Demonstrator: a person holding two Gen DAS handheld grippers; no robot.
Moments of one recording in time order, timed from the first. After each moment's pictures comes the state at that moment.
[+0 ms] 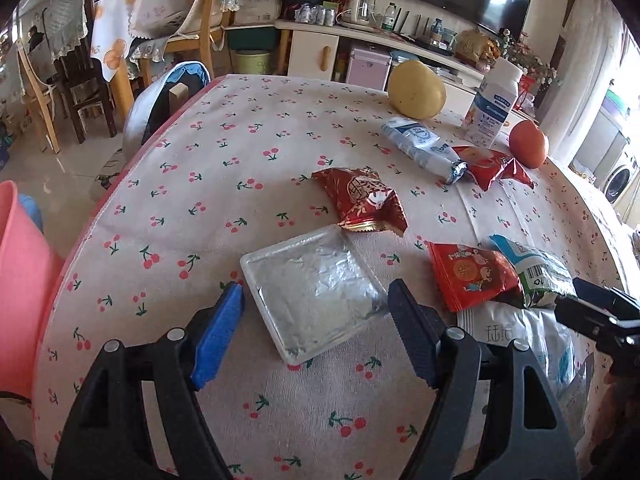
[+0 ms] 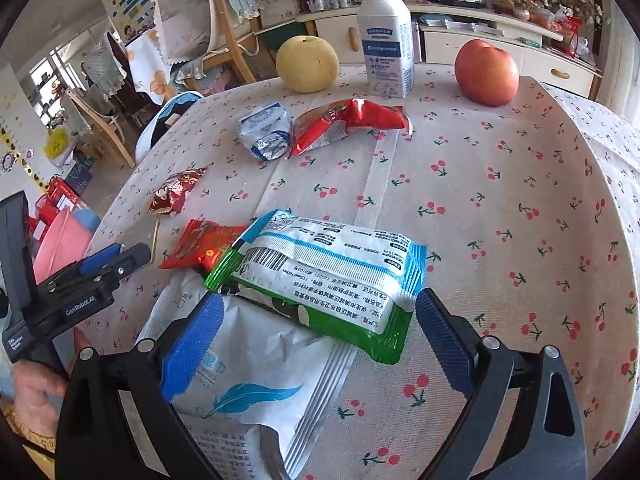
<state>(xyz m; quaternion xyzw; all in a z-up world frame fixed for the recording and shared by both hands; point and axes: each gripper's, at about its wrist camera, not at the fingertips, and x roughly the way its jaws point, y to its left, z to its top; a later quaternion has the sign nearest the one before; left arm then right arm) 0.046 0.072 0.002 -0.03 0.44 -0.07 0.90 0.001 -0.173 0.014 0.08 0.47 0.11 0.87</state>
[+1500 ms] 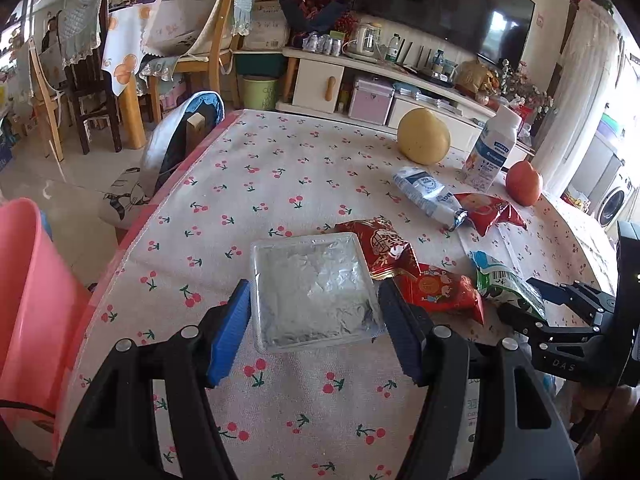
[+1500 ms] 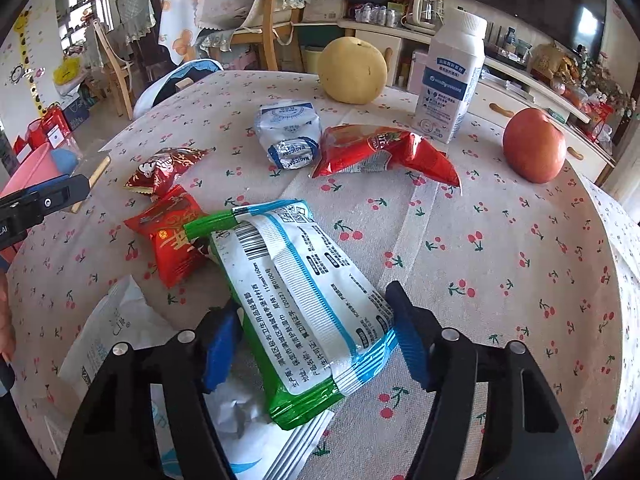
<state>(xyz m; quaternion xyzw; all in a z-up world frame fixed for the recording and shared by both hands) 0.043 0.100 0.028 -0.05 0.39 -0.07 0.92 0.030 -0.142 0.006 -0.06 0.43 0.12 0.89</state>
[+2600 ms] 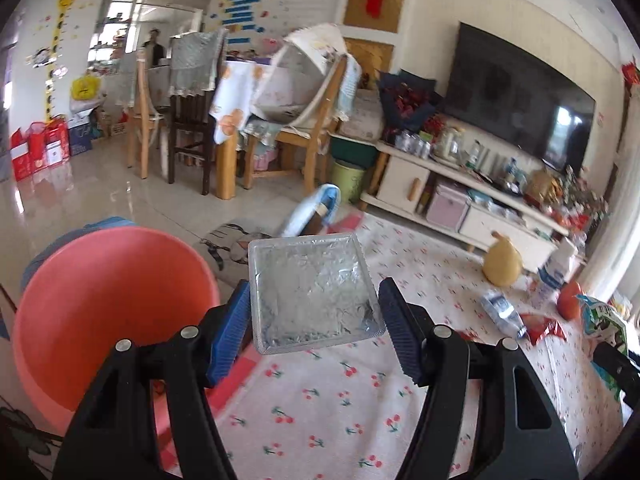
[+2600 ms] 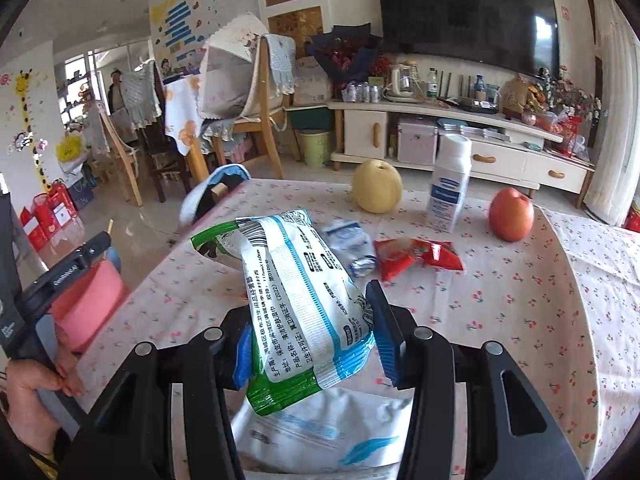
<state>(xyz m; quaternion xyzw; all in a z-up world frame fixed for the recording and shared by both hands) -0.004 0.211 0.082 -0.12 0.24 0.10 0.96 -0.030 -0.070 0.113 0.03 0.30 0.13 0.94</state>
